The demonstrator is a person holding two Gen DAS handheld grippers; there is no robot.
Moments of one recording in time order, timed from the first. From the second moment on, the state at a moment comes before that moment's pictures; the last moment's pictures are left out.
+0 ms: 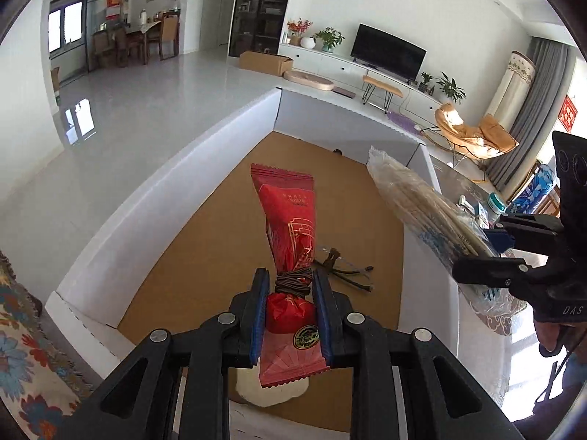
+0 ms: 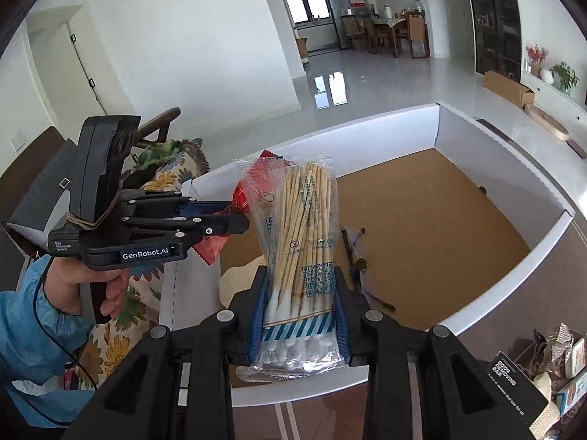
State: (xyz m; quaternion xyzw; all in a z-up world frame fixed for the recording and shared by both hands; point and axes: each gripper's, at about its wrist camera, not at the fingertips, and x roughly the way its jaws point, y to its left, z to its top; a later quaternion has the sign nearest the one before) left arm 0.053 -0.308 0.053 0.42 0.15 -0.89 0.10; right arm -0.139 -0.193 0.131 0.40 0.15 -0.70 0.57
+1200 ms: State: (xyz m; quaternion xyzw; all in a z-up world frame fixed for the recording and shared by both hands) left arm -0.021 0.034 -0.036 0.47 -0.02 -0.87 -0.14; right arm -0.164 0.210 -0.004 0.44 0.08 -0.89 0.06
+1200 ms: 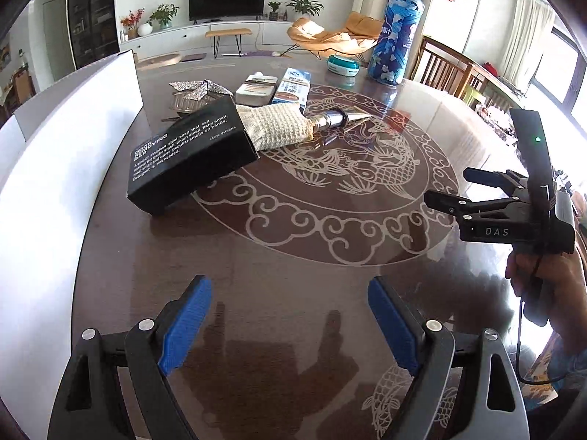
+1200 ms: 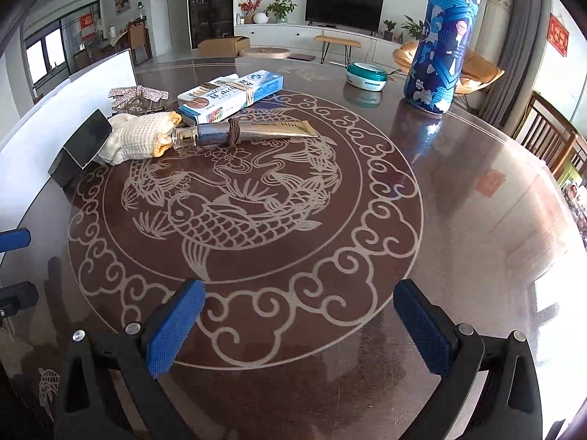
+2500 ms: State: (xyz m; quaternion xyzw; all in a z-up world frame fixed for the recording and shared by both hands) left arm -0.047 0.033 -0.060 0.46 -0.05 -0.88 -0.10; right arm -0.164 0.215 -0.007 0.46 0.05 -0.88 0.09
